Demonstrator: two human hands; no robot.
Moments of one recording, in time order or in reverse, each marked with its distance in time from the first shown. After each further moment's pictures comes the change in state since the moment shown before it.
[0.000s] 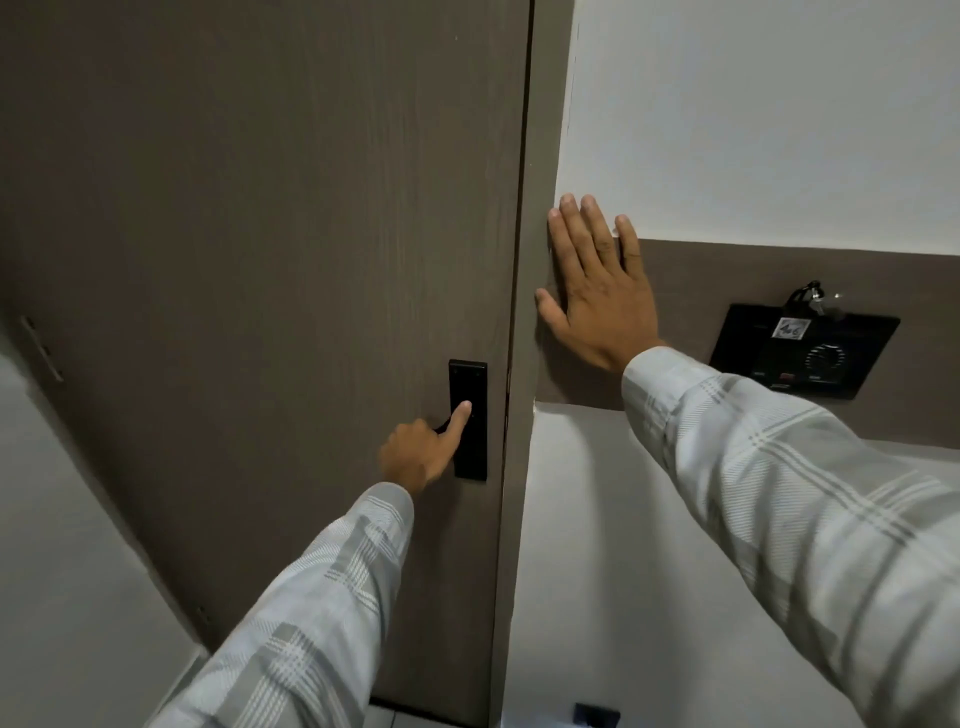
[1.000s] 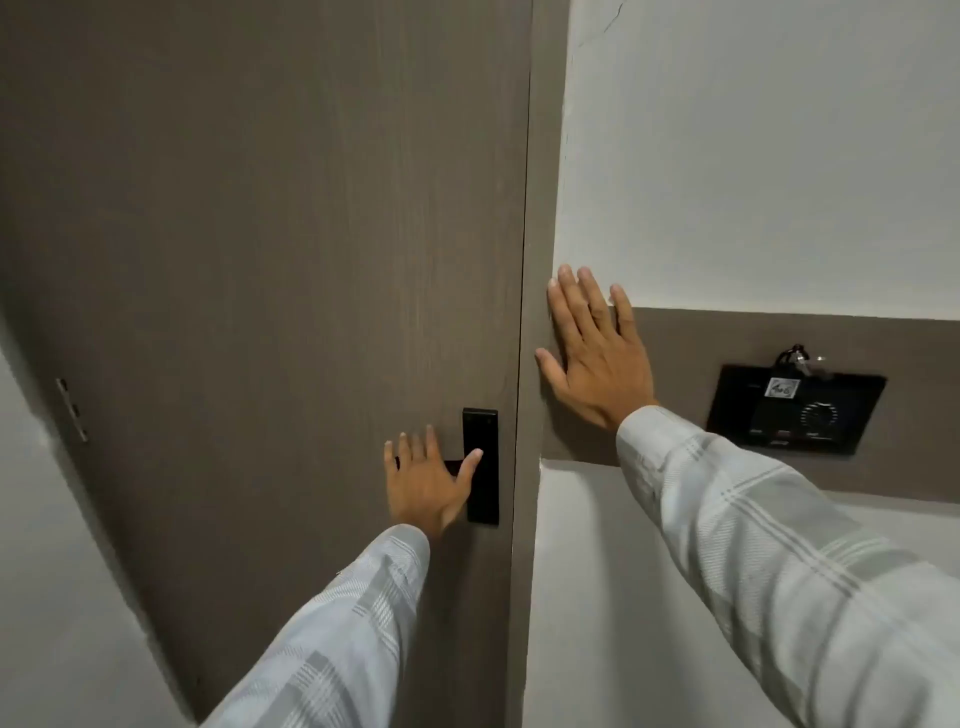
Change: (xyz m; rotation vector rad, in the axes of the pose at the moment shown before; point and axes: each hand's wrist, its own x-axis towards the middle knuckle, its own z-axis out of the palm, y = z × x) left_hand 0.004 0.015 -0.010 0.309 0.189 0.118; right_hand -0.002 -0.001 0.003 0.013 0.047 0.024
